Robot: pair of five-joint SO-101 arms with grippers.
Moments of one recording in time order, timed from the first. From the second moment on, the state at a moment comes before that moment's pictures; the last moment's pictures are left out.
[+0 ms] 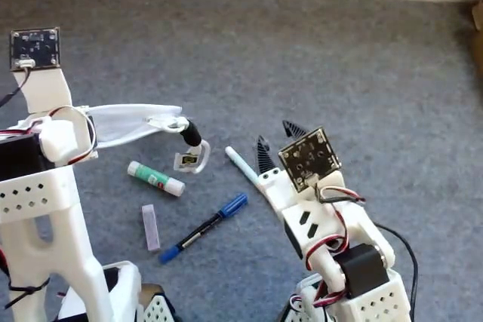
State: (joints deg) left arm -23.6 -35.6 18.2 83.8 1.1; right arm -26.5 -81.0 60.0 48.5 14.8
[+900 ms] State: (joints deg) left arm -26.6 -34.8 14.6 85.8 1.1; right arm -31.7 -20.4 41.3 48.5 14.8
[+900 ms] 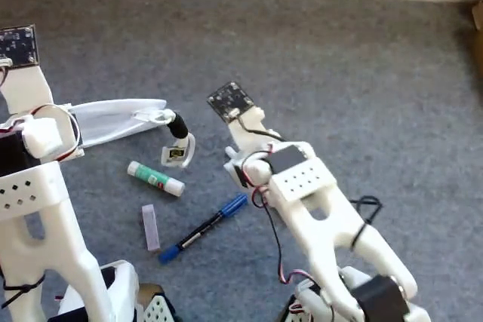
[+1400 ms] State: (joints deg) left arm -26.6 -34.8 14.6 85.8 2.0; right arm -34.5 0.9 28.1 48.5 14.8
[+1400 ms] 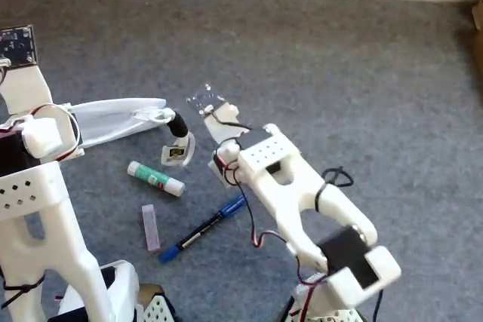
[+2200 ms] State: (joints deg) left arm -26.6 -34.8 14.6 85.8 2.3; right arm -34.1 14.2 19.5 47.9 19.2
